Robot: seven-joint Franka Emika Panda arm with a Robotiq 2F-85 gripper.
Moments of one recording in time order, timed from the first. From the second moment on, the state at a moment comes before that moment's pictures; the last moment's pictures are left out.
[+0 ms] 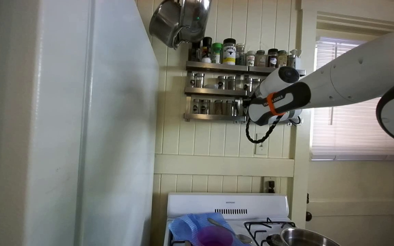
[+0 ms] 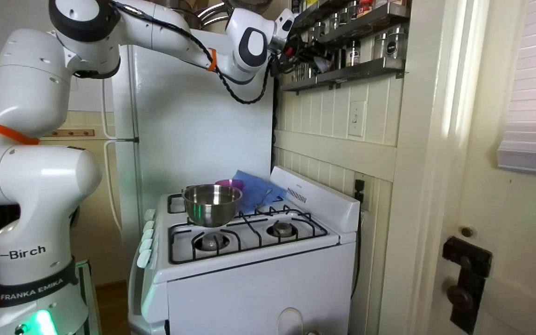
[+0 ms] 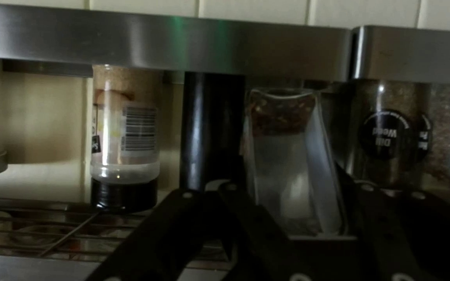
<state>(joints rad) 1.14 0.41 -1.39 -1.66 0.14 3.08 0.18</state>
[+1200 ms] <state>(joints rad) 1.16 0.44 -1.47 -1.68 0.17 3.08 0.34</state>
